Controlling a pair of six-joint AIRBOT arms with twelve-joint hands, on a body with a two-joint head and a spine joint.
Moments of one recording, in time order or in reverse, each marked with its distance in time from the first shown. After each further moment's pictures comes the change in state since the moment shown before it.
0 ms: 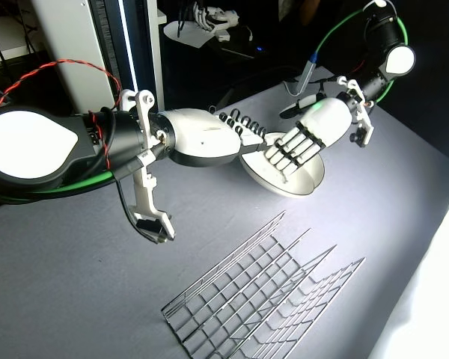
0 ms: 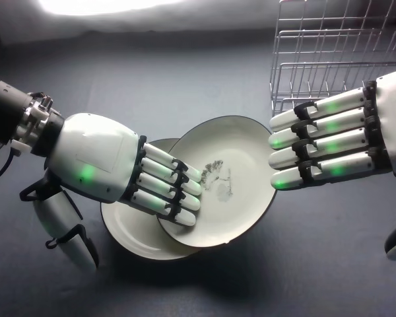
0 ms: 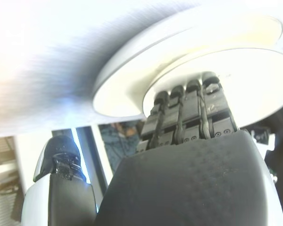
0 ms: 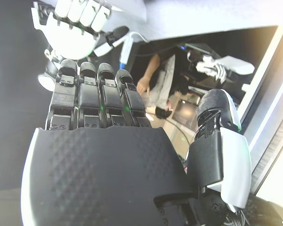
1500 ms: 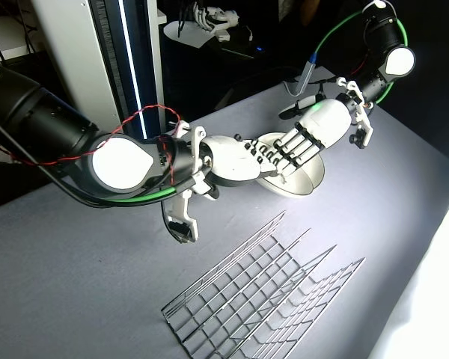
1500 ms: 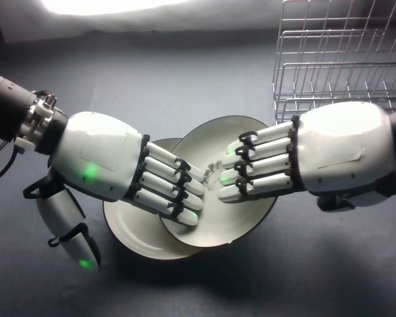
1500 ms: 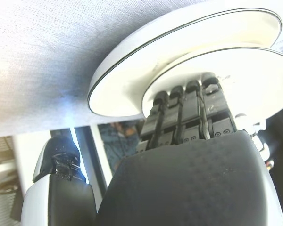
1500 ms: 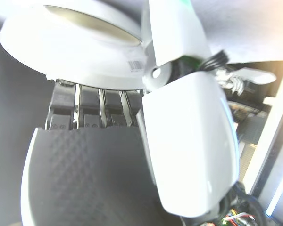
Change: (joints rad) left arm -0.006 -0.007 0.005 0.002 -0.002 -0.010; right arm -0.065 -0.251 0.097 0.069 -0.216 -0.007
